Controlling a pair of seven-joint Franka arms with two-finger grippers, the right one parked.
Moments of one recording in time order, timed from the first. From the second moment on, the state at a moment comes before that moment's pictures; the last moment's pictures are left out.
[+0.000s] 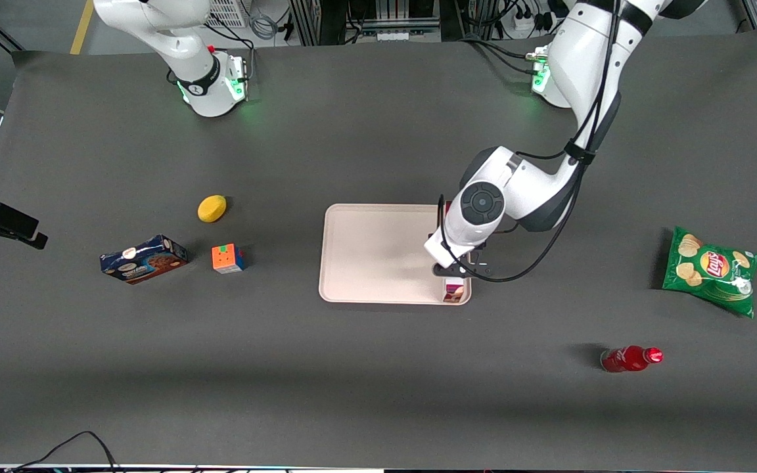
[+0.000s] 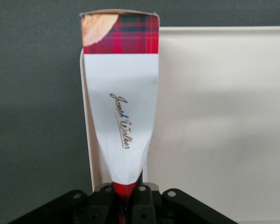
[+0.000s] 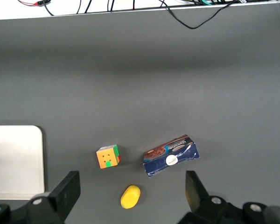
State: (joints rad) arm -0.35 0.55 -0.26 -1.80 0.06 2.25 -0.60
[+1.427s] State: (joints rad) arm -0.27 0.34 -0.17 -1.70 0.03 2.12 -0.49
